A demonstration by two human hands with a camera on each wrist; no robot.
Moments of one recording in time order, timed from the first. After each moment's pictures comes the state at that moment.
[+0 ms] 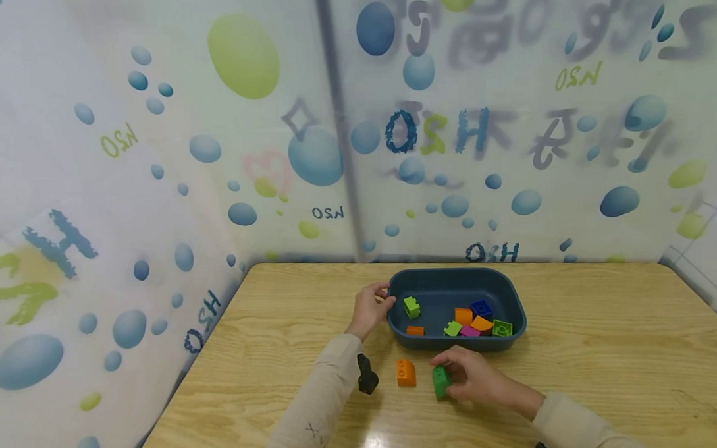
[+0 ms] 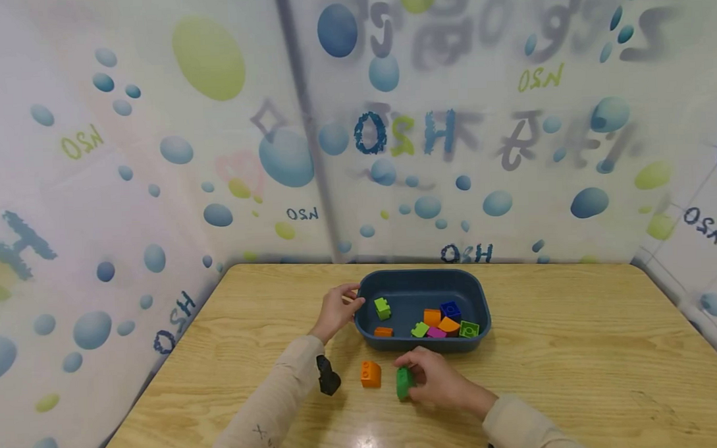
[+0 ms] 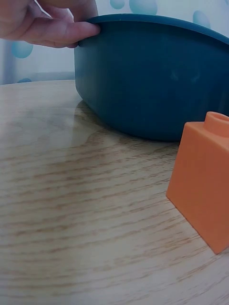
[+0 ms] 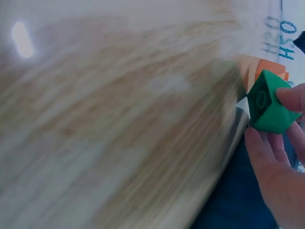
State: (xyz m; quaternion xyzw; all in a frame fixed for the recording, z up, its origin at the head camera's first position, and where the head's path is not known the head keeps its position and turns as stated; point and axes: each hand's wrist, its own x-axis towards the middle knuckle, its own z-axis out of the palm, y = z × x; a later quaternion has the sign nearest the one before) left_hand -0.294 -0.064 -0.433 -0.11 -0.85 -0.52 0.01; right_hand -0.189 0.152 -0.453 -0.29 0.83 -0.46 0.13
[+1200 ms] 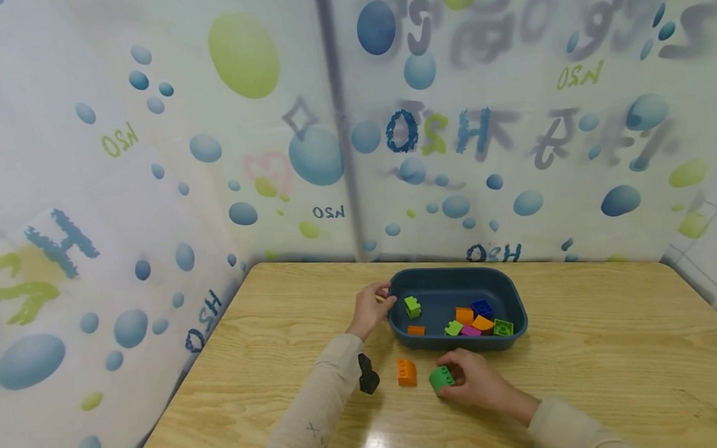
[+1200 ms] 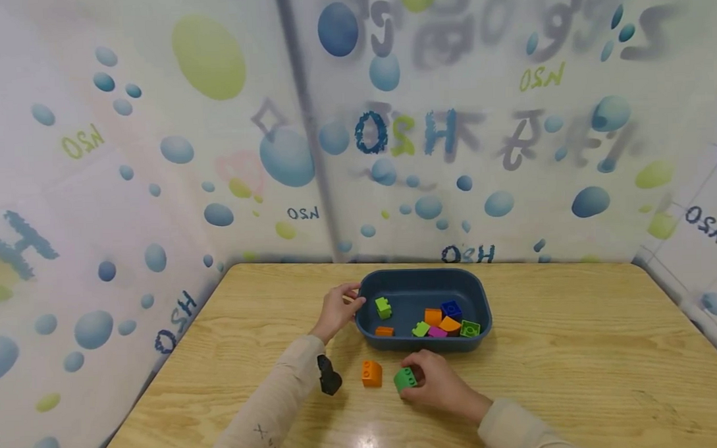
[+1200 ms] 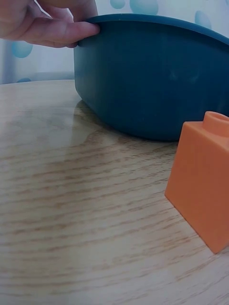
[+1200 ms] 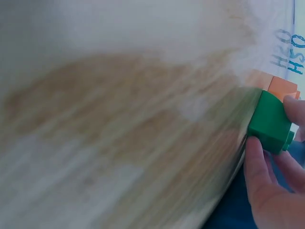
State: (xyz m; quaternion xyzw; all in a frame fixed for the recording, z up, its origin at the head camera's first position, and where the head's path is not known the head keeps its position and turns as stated) left_hand -0.294 -0.065 -0.432 -0.11 -0.85 -0.52 0.01; right_hand -0.184 0.146 -0.461 -0.25 0.87 -0.41 0.07
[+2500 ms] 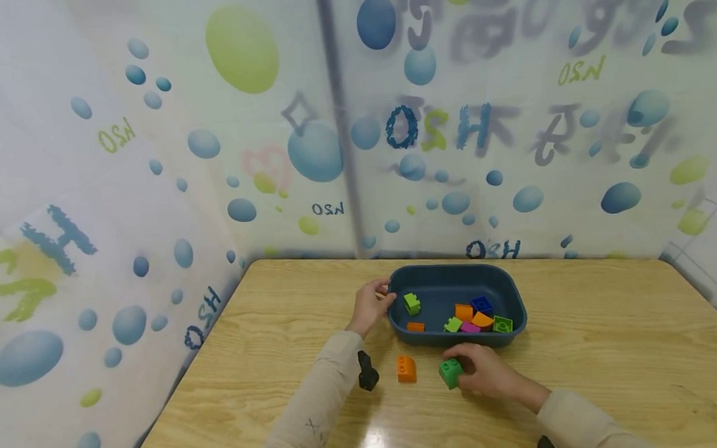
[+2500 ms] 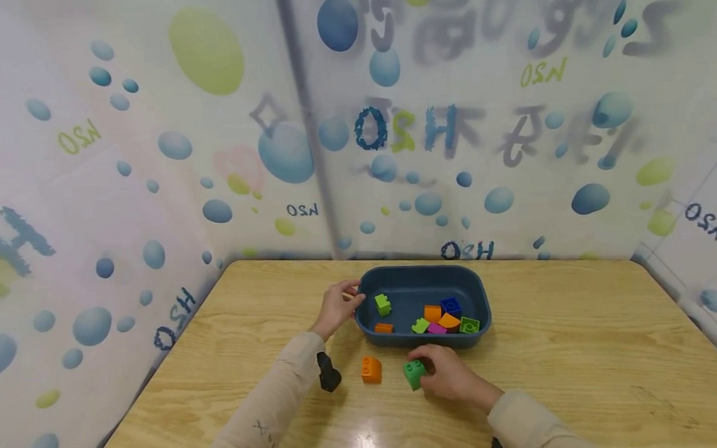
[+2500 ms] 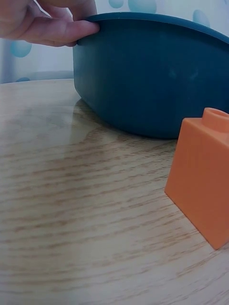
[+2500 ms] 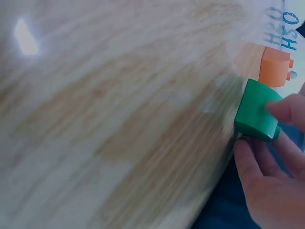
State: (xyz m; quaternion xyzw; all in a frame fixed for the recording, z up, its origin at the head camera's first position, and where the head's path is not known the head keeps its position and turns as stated) left_hand -0.295 -0.065 -0.433 -0.12 -0.85 -0.51 0.01; right_hand -0.191 0.162 -0.453 -0.26 0.88 -0.38 0.08
